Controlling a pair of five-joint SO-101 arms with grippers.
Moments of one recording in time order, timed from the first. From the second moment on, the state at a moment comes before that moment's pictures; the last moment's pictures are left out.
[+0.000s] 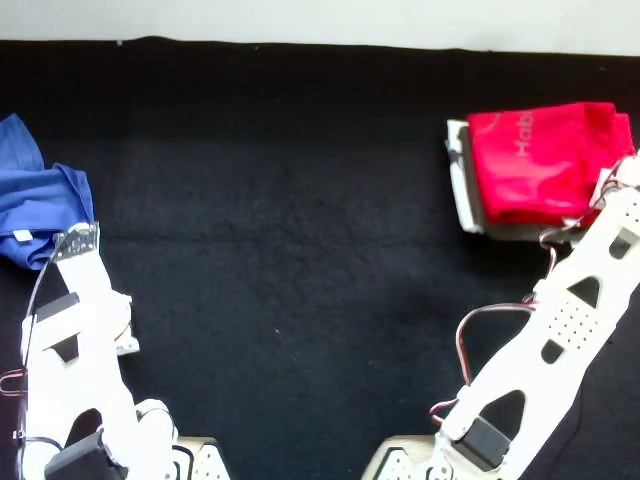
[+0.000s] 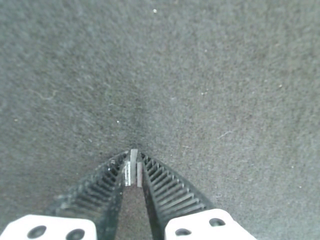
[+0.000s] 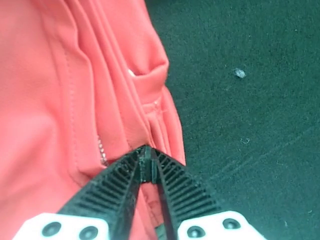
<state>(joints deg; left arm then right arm) -36.5 -26.5 66.9 44.6 -14.5 34.1 71.4 -89.6 79.1 17.8</state>
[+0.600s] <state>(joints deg) -36.5 -26.5 66.9 44.6 -14.5 30.2 43.1 -94.7 98.9 6.7</state>
